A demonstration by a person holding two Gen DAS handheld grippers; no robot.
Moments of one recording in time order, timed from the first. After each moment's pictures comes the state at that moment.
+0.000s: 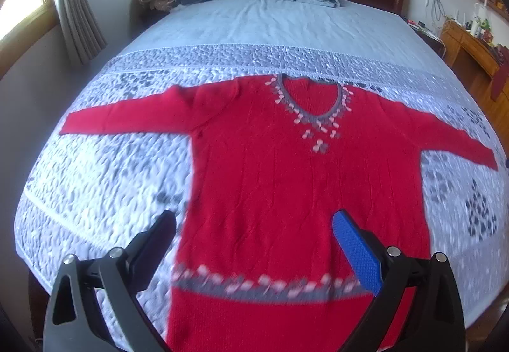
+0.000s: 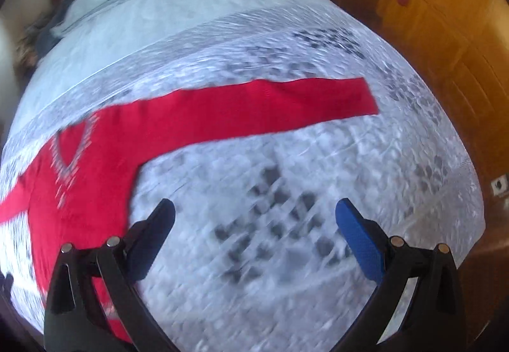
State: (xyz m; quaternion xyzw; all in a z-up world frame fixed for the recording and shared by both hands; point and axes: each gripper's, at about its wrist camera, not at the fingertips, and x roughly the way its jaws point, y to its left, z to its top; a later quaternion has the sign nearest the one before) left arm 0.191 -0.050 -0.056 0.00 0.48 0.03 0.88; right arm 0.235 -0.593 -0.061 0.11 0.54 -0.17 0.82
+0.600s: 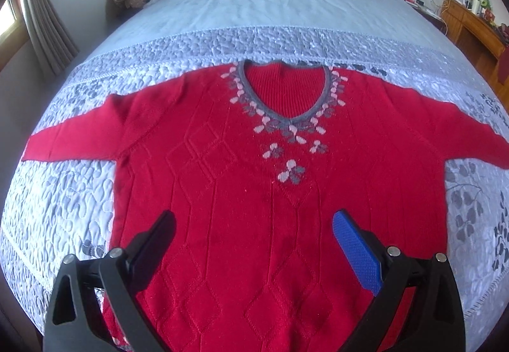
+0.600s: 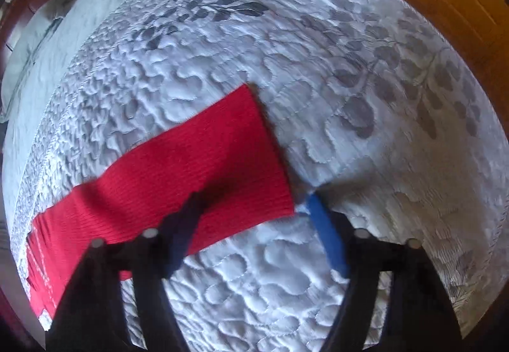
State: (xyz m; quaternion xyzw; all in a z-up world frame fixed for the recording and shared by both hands) left arm 0.286 -0.115 -0.136 0.03 0.50 0.02 0.86; right arm 0.306 -0.830 -0.188 0.26 0.58 -0.22 0.74
